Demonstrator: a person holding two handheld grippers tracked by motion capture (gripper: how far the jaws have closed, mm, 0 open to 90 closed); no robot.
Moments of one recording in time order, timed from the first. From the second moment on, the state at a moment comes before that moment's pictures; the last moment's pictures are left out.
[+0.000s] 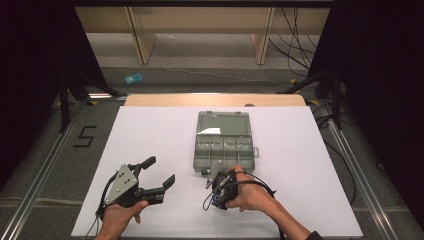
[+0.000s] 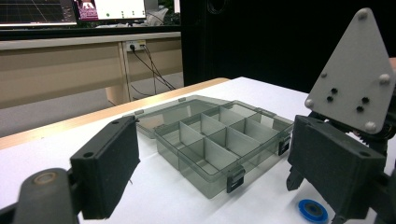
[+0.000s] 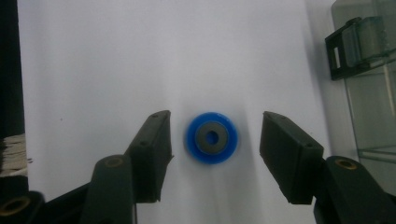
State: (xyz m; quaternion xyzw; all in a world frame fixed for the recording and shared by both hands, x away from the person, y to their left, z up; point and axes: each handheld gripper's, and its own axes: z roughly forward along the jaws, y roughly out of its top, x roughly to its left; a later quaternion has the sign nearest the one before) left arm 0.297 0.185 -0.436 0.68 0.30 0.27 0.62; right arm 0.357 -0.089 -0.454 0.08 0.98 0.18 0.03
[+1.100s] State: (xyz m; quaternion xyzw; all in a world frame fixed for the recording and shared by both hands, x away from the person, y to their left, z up) left arm 0.298 0.185 -0.436 0.68 0.30 0.27 0.62; right arm 0.367 -0.084 -0.448 0.07 0.98 0.18 0.04
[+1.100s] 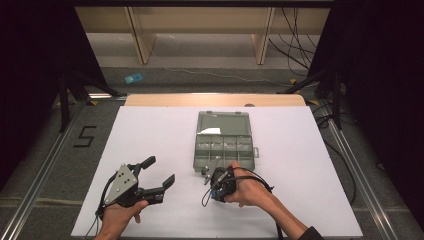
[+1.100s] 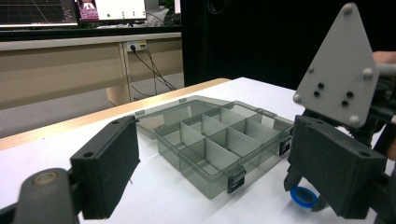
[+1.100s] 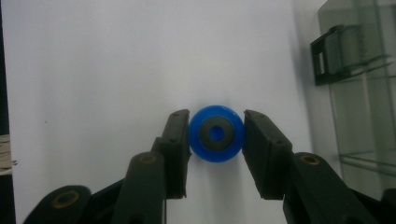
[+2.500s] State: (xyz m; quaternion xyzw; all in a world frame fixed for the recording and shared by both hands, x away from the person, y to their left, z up) left arm 0.298 0.186 -0.436 0.68 0.31 0.27 0.61; right arm 0.414 -0.066 -0.408 0.09 0.96 0.25 0.10
